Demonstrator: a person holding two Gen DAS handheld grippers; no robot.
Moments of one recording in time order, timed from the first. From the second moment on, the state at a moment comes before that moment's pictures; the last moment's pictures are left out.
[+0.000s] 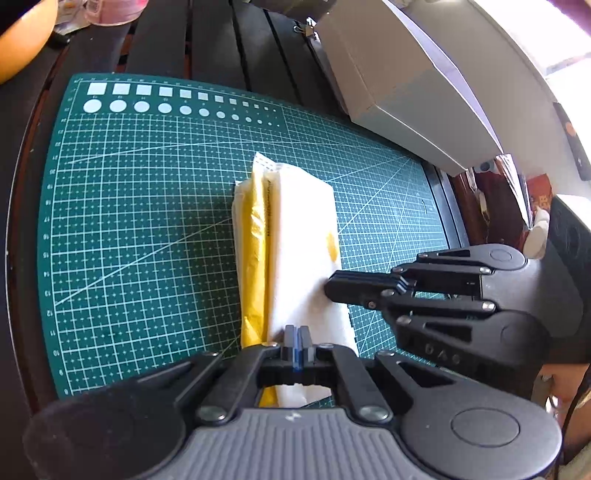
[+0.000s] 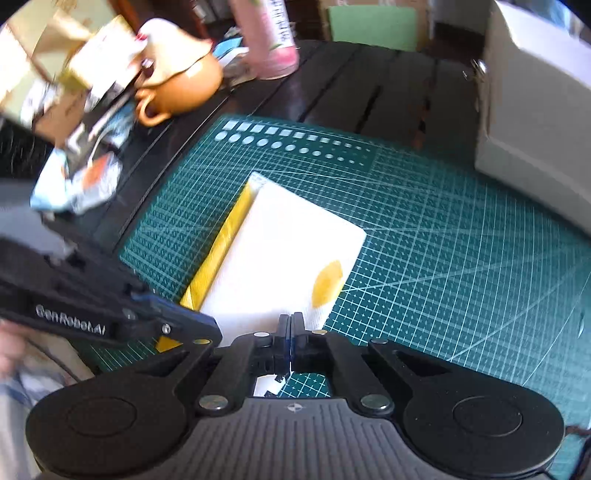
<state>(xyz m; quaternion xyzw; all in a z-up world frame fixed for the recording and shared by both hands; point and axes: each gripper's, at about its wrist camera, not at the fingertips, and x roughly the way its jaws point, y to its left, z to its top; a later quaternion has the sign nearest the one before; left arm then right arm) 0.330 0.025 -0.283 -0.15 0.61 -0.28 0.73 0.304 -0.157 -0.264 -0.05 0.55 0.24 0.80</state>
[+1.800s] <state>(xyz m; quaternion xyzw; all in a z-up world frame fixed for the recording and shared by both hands) 0.346 0.017 -0.286 -0.15 0.58 -0.25 0.76 0.310 -0.266 -0.319 0.39 0.58 0.22 0.68</state>
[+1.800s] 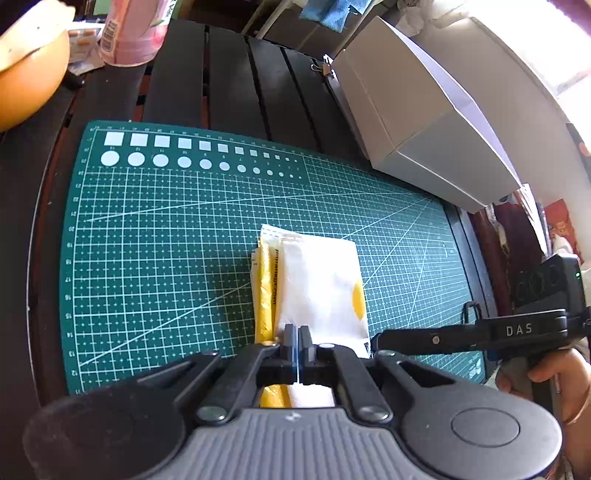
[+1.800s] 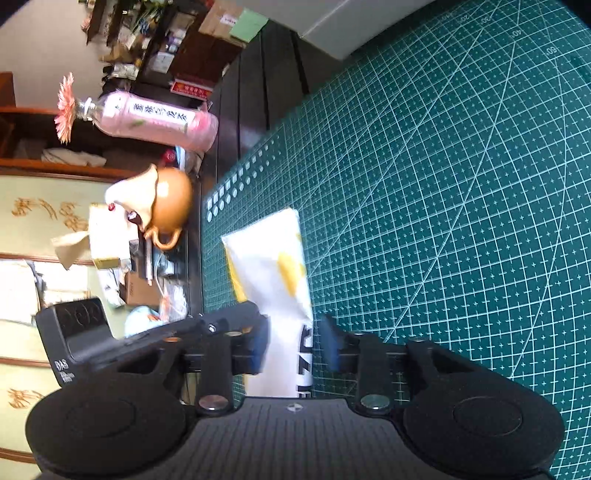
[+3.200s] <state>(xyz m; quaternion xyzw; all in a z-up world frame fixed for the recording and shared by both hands) 0.313 0.129 -0.205 -0.36 0.34 -0.52 0.70 0.337 -0.250 -0.262 0.53 0.36 0.47 0.61</state>
